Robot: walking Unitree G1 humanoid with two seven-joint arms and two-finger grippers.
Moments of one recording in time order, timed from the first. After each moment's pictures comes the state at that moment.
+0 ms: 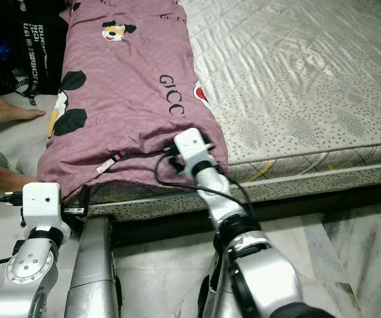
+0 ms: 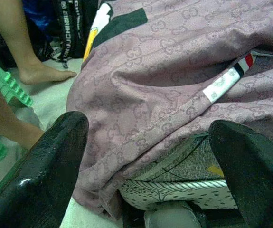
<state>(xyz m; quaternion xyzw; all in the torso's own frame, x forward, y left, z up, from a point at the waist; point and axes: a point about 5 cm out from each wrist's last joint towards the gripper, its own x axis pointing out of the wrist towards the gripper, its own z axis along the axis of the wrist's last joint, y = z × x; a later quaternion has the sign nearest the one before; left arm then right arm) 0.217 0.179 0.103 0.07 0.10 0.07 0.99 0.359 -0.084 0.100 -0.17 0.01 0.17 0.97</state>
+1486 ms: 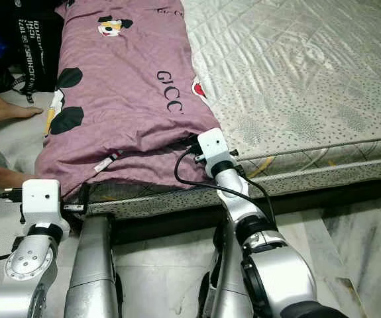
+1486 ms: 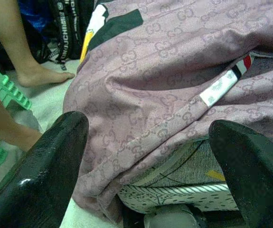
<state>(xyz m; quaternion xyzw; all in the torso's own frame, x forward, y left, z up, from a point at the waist) 0.222 0.180 0.108 0.08 0.09 0.07 0.99 0.360 -0.116 0.102 -0.17 -0.03 0.12 0.98</state>
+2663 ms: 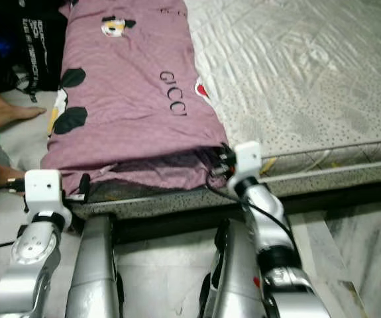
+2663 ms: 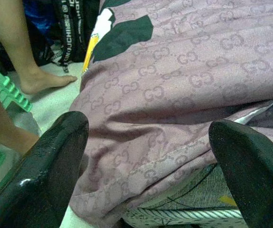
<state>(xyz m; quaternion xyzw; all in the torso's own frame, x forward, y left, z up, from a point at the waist) 0.245 0.184 0.103 0.07 0.08 0.07 0.99 0.323 -0.166 0.092 -0.01 -0.02 0.19 0.98</state>
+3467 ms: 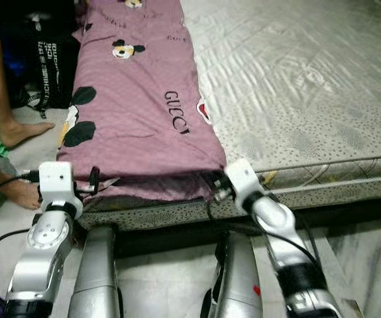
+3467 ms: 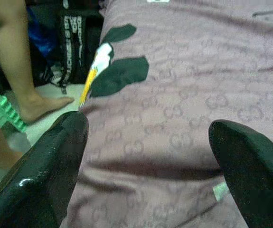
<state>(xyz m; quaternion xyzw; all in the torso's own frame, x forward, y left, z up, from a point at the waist) 0.269 0.176 0.097 0.06 0.07 0.06 0.99 0.308 -0.170 0.083 -0.17 0.06 0.23 0.96</state>
